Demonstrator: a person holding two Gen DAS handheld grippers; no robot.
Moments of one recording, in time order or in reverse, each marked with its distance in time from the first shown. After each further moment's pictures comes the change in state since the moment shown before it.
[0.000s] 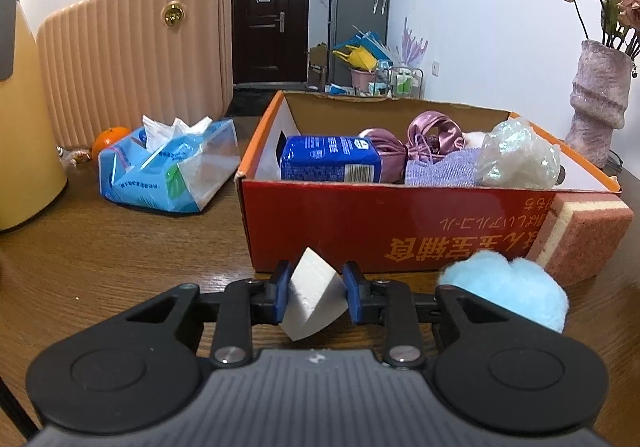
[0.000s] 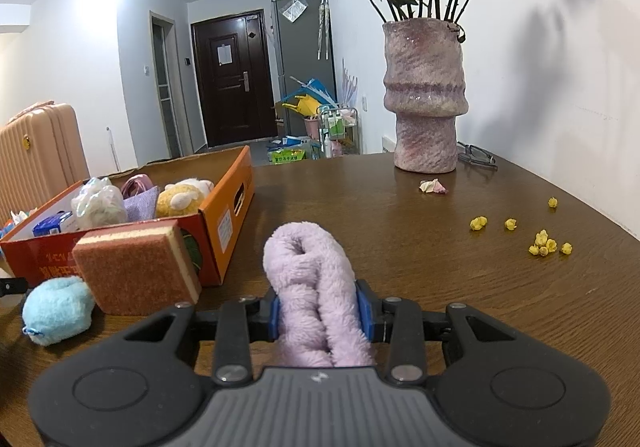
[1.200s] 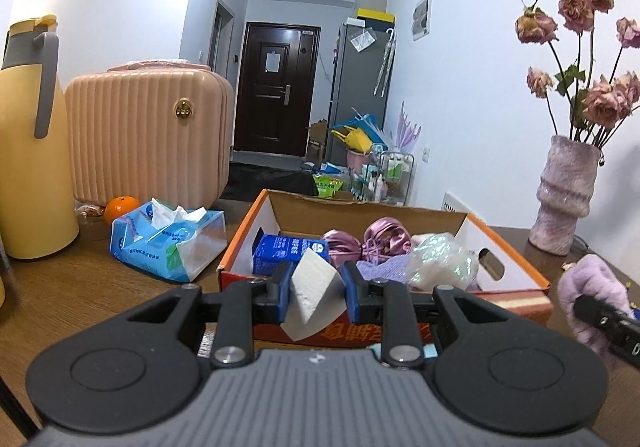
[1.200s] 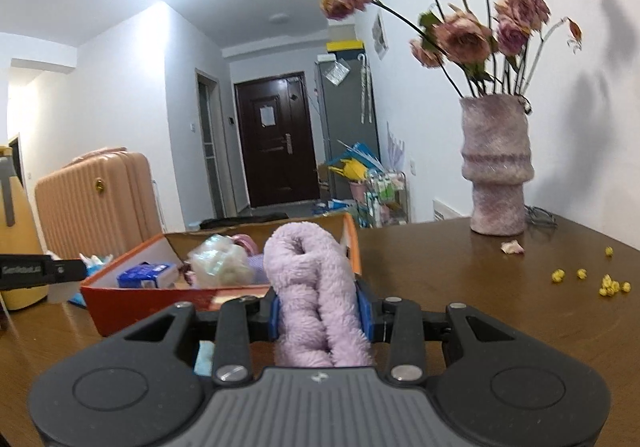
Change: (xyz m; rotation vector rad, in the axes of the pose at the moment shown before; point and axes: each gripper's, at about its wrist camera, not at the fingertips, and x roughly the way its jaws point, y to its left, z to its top) left arm -0.075 -0.025 0.020 -0.097 -0.242 -0.029; right arm -0.033 0.088 -0.001 -0.015 -0.212 0.124
